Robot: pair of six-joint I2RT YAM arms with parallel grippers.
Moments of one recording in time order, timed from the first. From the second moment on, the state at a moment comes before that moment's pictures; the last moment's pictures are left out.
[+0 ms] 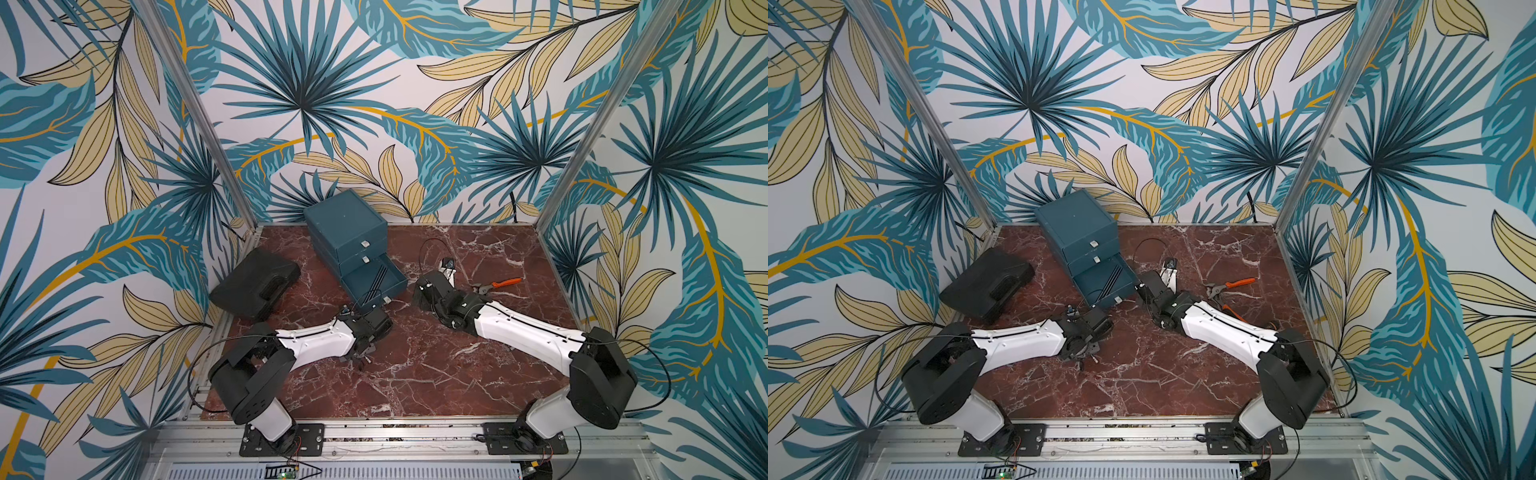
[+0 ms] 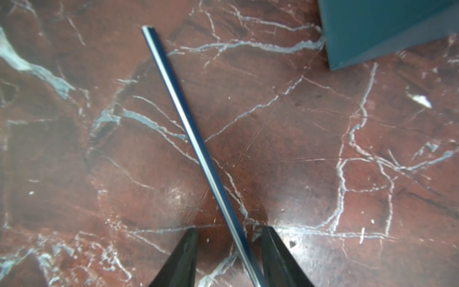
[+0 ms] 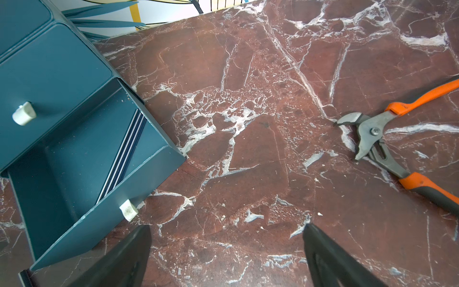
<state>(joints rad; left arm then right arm) -0.78 1.60 0.83 -0.62 -0.34 -1.13 0.73 1.54 1.07 -0.39 0.56 0.75</state>
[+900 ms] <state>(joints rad) -0.72 1.59 0.82 -0.63 -0.32 -1.12 0.73 1.54 1.07 -0.41 0.56 0.77</state>
